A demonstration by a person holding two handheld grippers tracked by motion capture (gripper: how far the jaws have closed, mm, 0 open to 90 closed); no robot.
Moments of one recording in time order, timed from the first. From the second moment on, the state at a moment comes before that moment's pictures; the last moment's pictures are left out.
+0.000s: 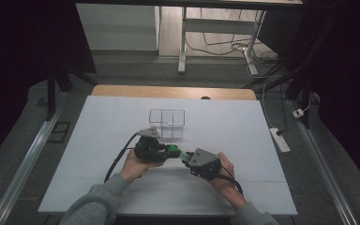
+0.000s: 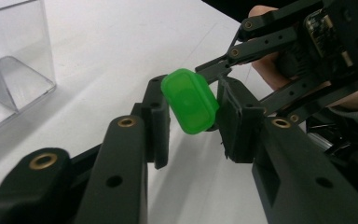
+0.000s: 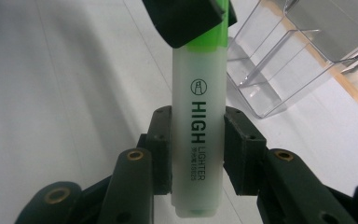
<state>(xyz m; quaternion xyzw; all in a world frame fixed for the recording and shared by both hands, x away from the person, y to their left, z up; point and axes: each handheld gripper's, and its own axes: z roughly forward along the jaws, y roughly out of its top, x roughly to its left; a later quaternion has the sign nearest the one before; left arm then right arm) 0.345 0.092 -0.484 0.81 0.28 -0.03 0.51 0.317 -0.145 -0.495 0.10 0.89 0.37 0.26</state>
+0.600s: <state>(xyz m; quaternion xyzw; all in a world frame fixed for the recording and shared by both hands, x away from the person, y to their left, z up) 0.343 0.091 -0.482 0.81 0.28 -0.02 0.52 0.317 -0.143 -0.498 0.10 0.89 0.36 0.27</state>
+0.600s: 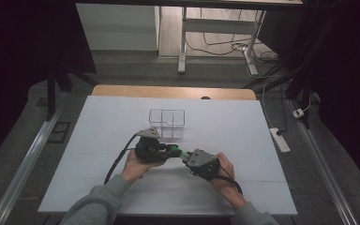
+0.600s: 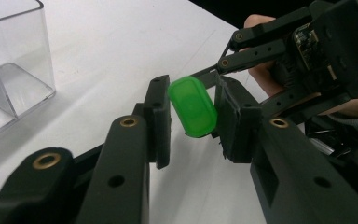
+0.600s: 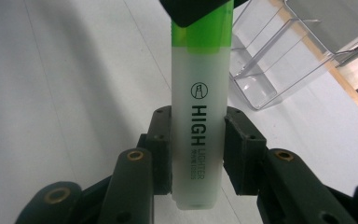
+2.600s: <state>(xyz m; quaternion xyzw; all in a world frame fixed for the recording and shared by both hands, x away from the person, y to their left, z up) 0.351 0.166 -0.444 0.78 0.32 0.03 0.54 0.321 -0.241 -0.496 0.24 0.85 0.42 0.21</state>
